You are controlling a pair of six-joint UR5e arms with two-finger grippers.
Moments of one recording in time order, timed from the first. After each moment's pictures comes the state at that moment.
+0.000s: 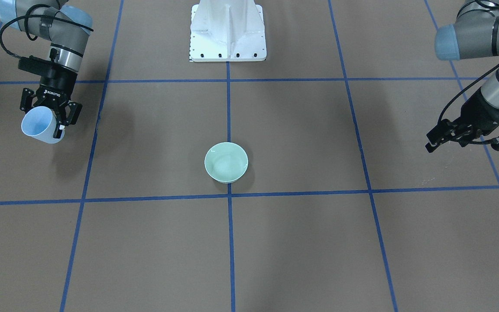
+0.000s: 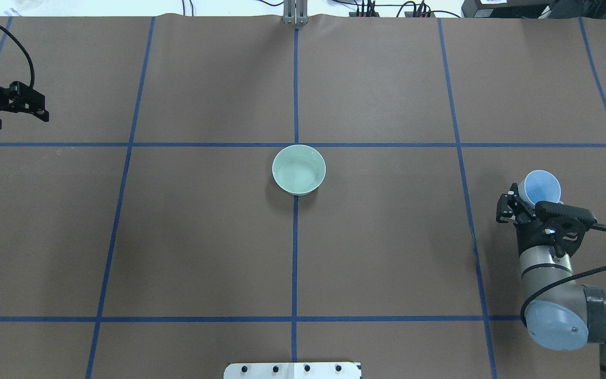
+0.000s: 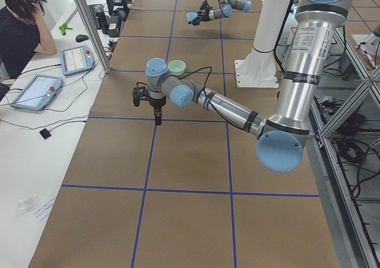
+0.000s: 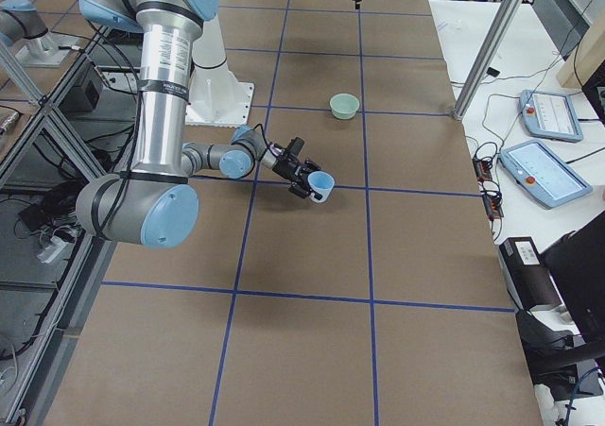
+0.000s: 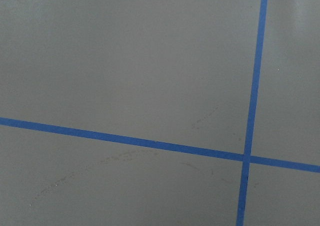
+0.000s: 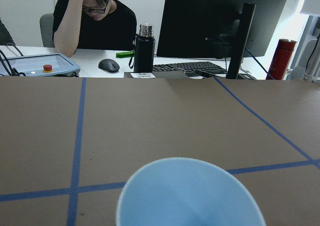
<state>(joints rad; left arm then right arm) -1.13 -1.76 -1.79 -1.74 -2.22 -0.85 0.23 -1.78 1.93 -1.32 0.60 1.79</state>
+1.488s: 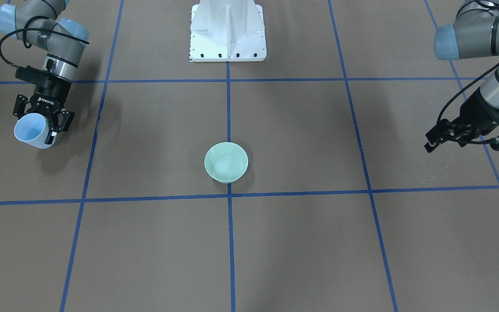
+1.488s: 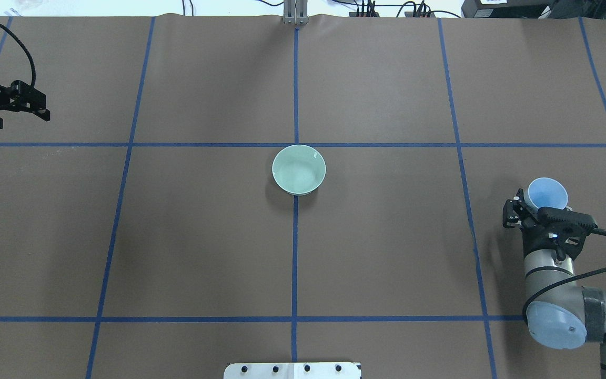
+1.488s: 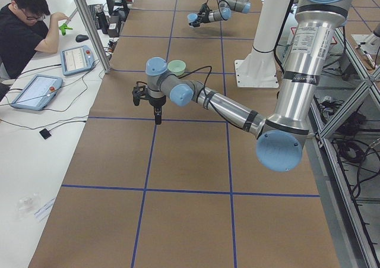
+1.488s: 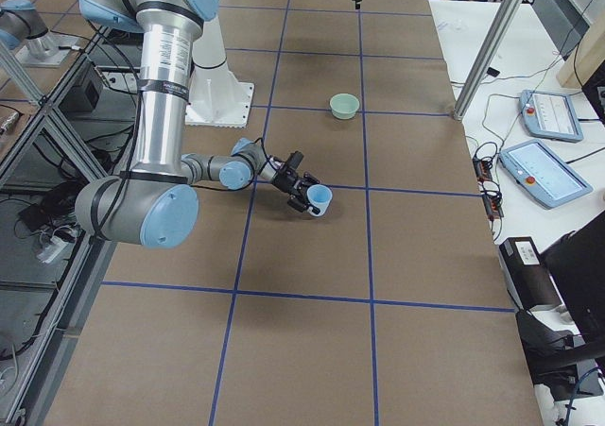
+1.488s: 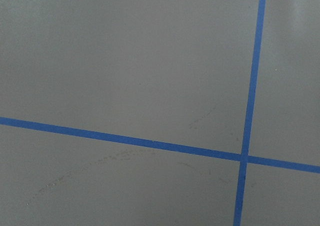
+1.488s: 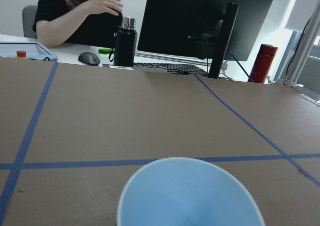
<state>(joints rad) -1.13 -1.76 -1.79 -1.74 -2.22 -0.86 0.22 -1.78 1.87 -1.32 0.60 1.80</state>
